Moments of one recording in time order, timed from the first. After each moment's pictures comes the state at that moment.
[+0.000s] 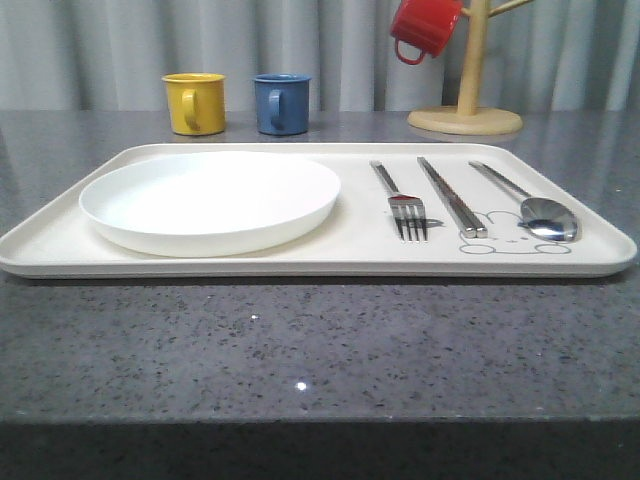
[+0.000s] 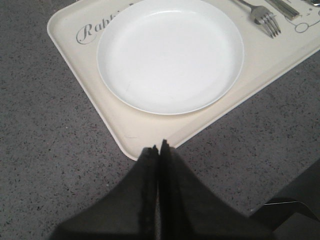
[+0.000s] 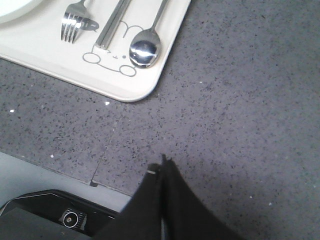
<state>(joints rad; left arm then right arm) -0.51 0.82 -0.89 -0.02 0.87 0.15 0.31 0.62 -0.83 0.00 1.07 0.02</state>
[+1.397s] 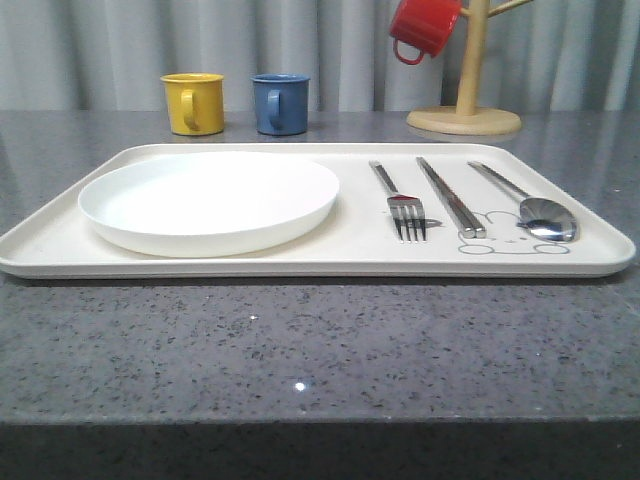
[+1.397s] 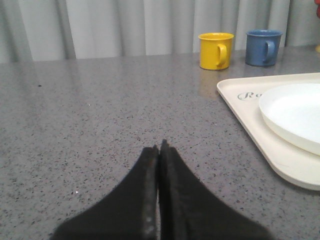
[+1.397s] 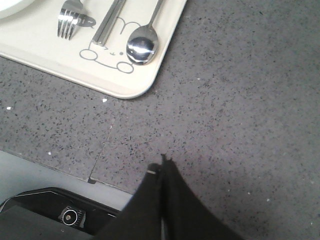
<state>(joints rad) -0.03 0.00 -0.02 -0.06 0.15 0.15 0.31 0.62 -0.83 0.00 1.08 0.02</state>
